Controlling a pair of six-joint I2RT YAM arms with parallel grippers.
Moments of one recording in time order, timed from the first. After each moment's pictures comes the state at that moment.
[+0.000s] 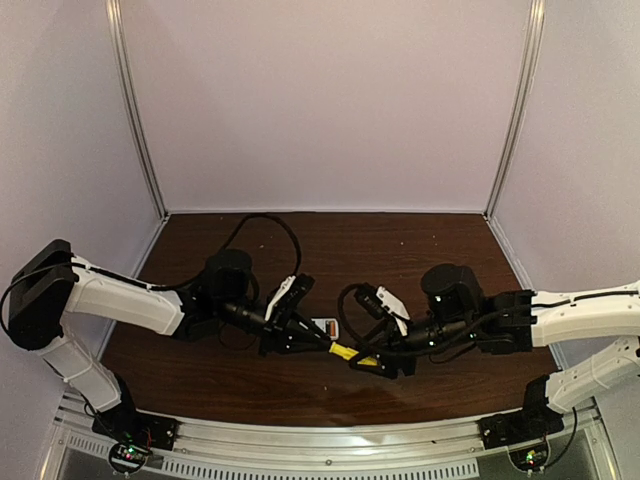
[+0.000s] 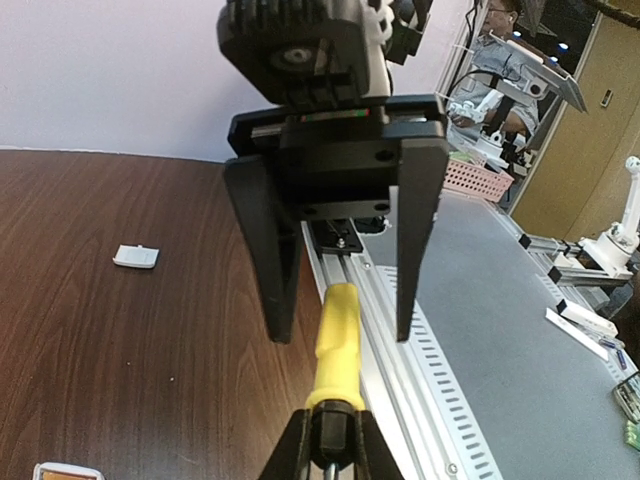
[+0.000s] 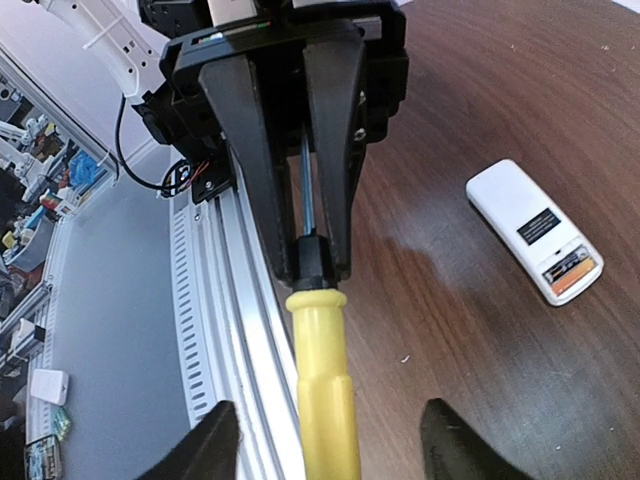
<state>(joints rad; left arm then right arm) -0.92 1.57 0.70 0.56 0.94 -0.02 1.10 1.19 0.70 -0.06 -0.34 0.30</state>
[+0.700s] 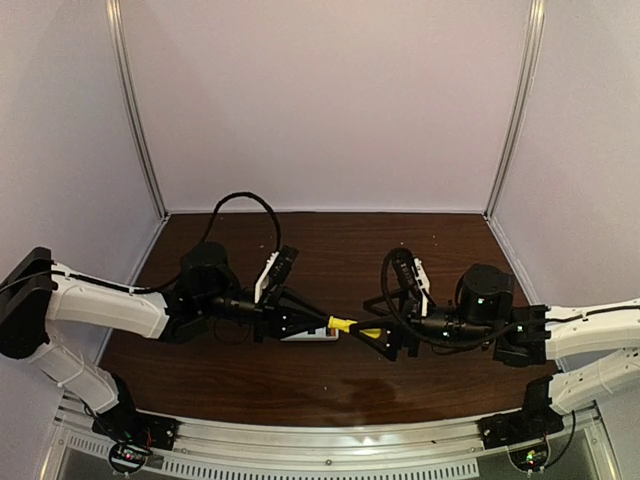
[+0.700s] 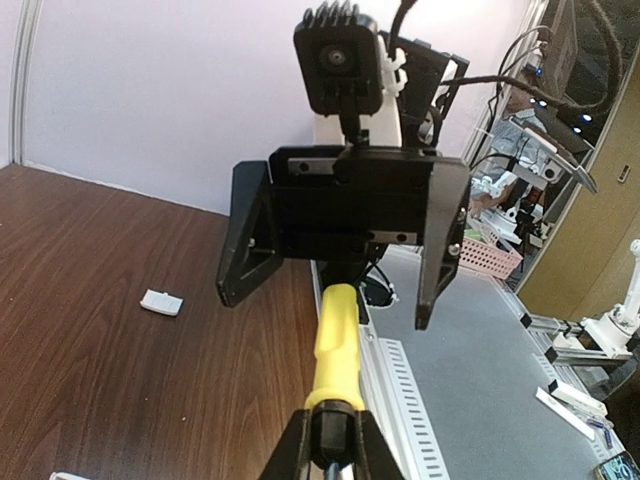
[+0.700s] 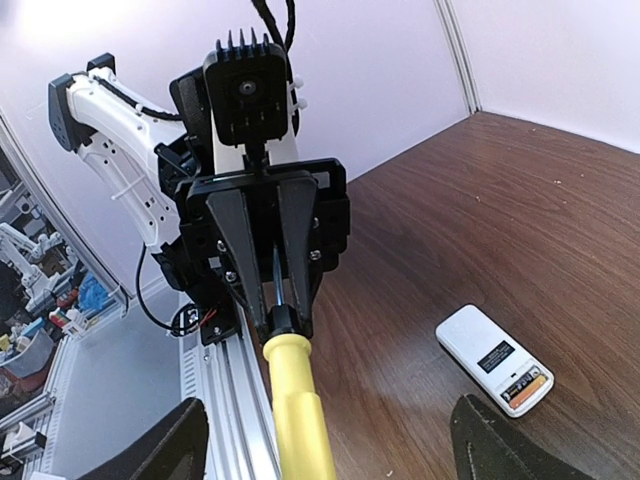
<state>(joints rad) -0.92 1.47 0.66 0.73 0.83 -0.28 1.10 1.06 0.55 0.34 -0.17 0.38</state>
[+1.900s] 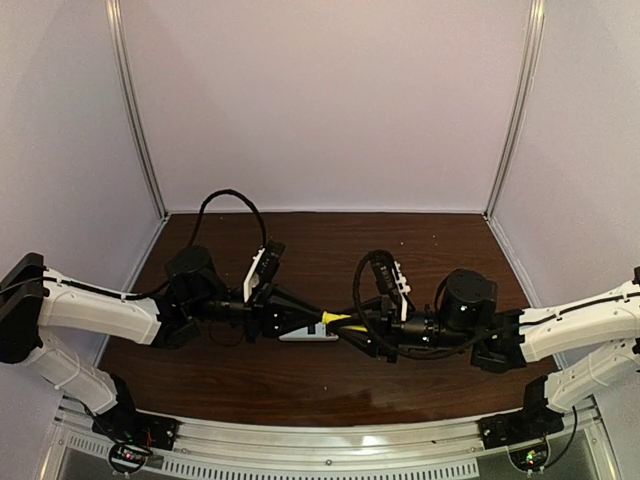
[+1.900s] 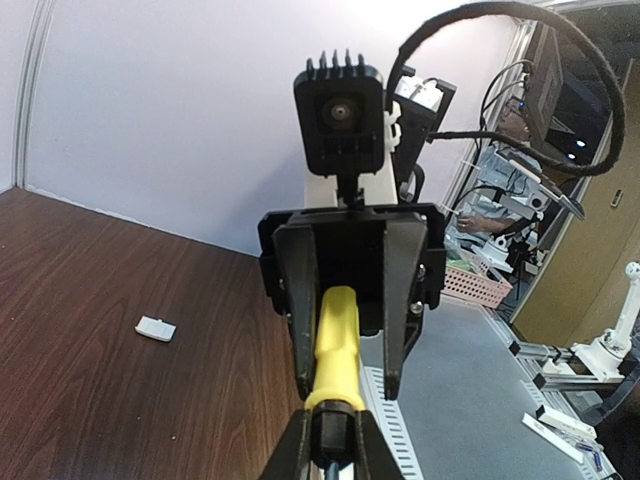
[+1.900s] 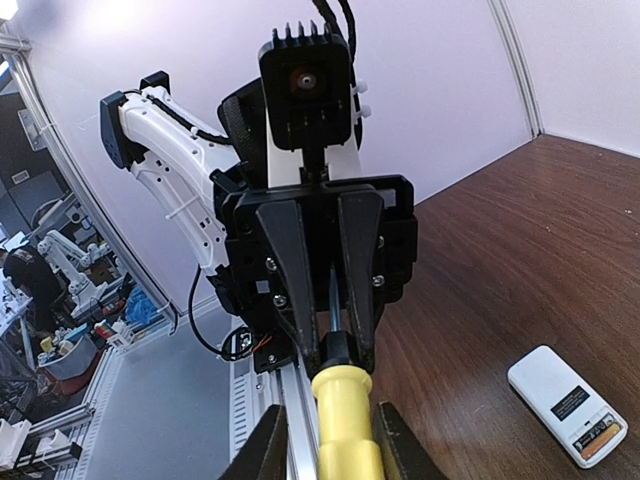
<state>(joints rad) -0.92 1.41 0.59 0.87 0.79 -0.38 1.17 1.24 0.58 0.62 -0.22 0.45</state>
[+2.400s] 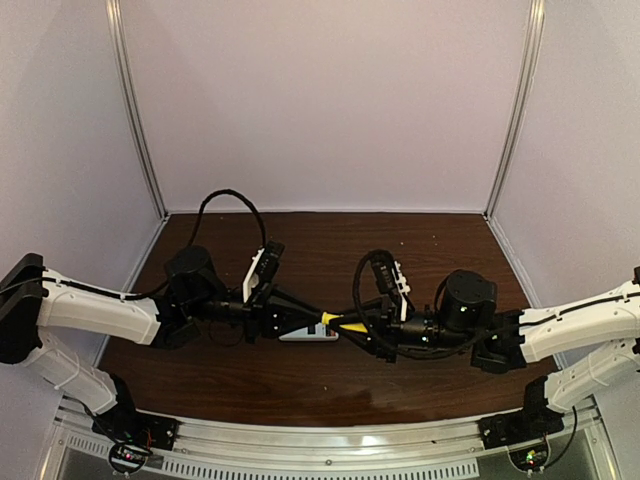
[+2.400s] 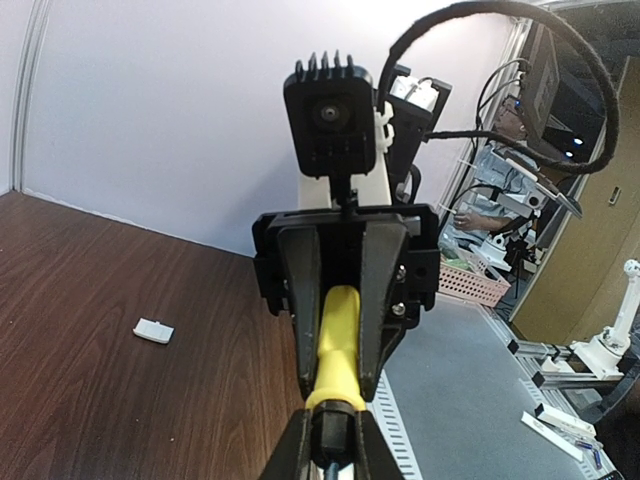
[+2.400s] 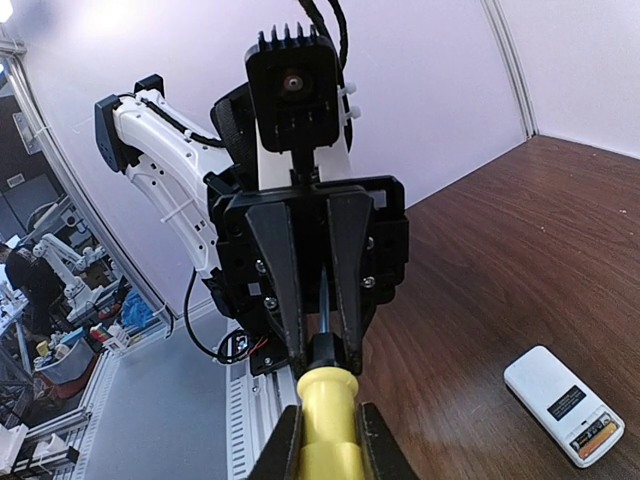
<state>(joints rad) -0.92 1.40 0.59 0.87 0.80 -0.38 1.17 1.24 0.58 0.62 -0.20 0.45</state>
